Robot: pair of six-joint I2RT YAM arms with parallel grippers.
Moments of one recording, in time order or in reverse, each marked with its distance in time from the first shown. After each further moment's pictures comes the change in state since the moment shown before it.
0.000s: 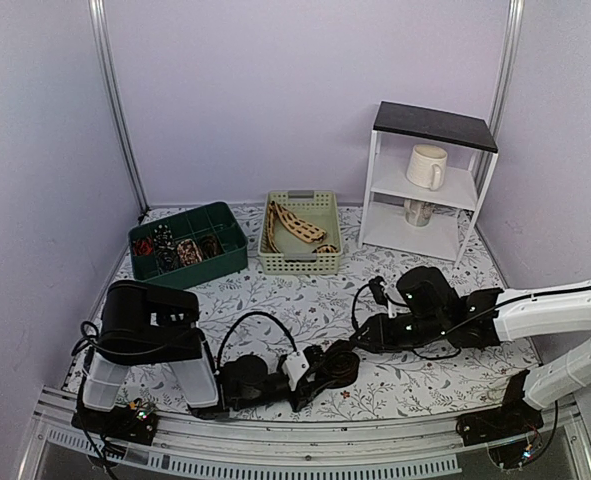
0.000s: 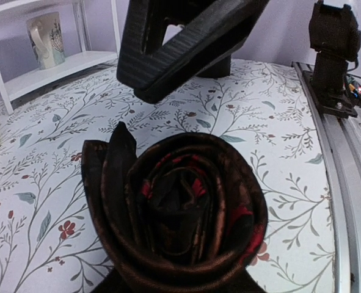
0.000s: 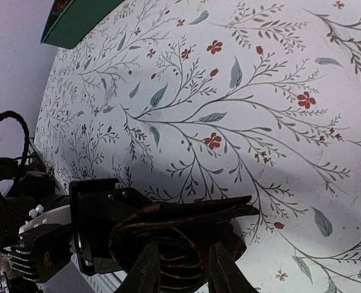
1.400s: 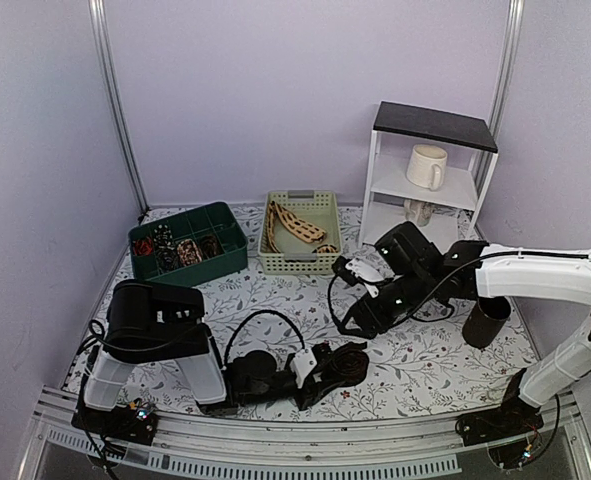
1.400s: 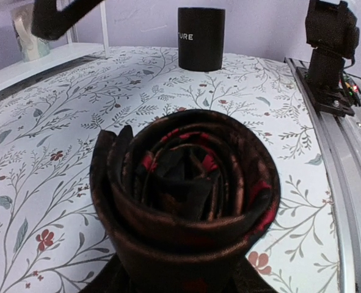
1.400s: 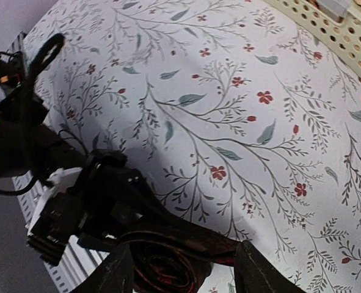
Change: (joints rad) left arm 0.034 0.037 0.066 -0.049 0.080 -0.027; right arm -0.074 0.171 0.365 -0.375 -0.104 -0.652
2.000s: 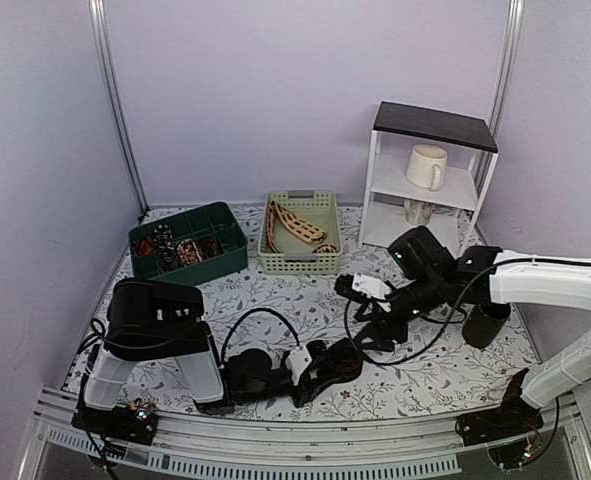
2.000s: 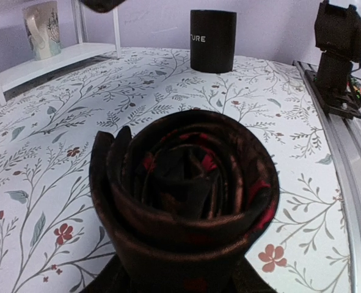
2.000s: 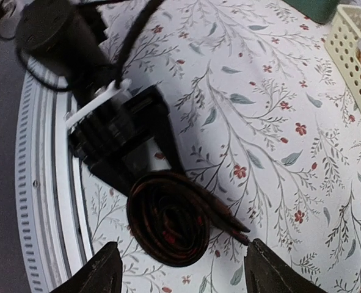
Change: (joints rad) left arm 0.019 0.002 -0.026 0.037 -0.008 0.005; right arm -0.014 -0.116 -0.084 -0.033 -0.147 -0.504
